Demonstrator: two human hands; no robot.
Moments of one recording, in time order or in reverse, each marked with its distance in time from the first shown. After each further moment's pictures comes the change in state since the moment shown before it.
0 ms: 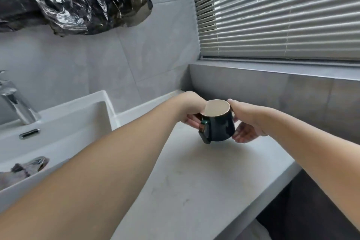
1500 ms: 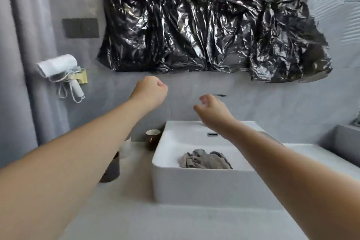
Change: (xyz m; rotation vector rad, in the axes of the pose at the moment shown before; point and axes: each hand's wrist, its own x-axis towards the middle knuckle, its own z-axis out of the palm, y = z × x) left_hand -0.375 -0.293 -0.398 0.174 1.156 -0.008; right_hand -0.326 -0.255 0.405 -0.257 -0.020 -1.115
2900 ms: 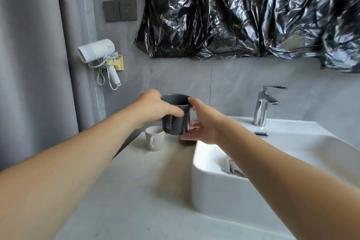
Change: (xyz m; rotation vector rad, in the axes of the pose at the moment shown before) left_hand 0.004 -0.140 -0.022 -0.127 -0.237 -0.315; right_hand 0.050 -0.047 0.164 0.927 -0.530 0.500
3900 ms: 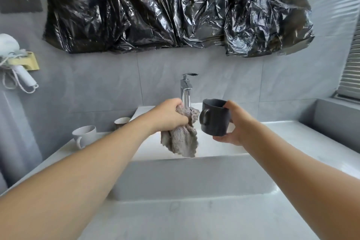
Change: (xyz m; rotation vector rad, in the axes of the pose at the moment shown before) left_hand -0.043 0.144 0.217 0.123 -0.340 0.319; right_hand -0.128 0.004 -0.275 0.316 0.573 0.026
